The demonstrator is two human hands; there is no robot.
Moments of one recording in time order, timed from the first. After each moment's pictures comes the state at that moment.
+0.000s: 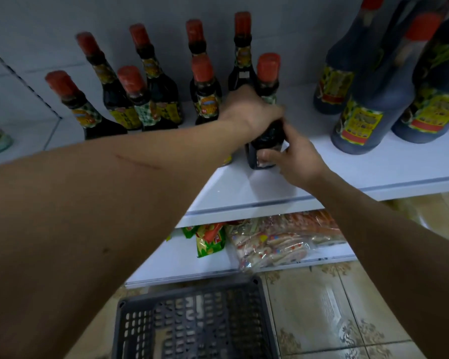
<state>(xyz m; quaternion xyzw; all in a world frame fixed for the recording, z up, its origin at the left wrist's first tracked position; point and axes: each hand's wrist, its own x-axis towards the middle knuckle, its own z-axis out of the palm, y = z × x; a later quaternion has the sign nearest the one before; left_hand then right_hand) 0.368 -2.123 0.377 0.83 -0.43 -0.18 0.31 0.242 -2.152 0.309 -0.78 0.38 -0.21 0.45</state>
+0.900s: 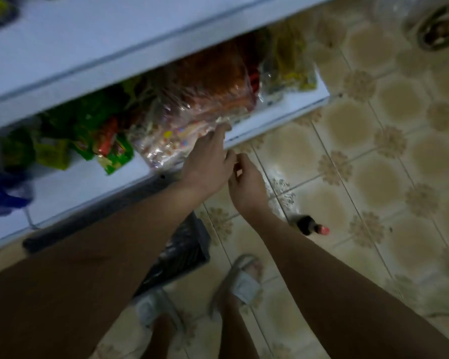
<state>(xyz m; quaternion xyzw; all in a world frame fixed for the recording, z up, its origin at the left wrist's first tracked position) 0.120 -1.999 0.182 0.72 -0.57 -0.34 0.17 0.007 -1.980 0.138 -0.61 0.62 -0.18 0.46</state>
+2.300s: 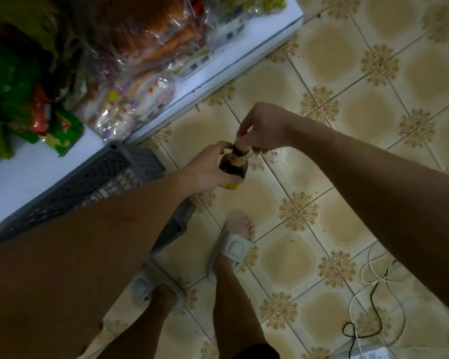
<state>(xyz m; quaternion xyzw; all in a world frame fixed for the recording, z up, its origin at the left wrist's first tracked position) 0.040 -1.956 0.077 0.60 -0.51 -0.61 0.02 -0.114 -2.045 0.140 -0.70 0.52 0.18 0.45</state>
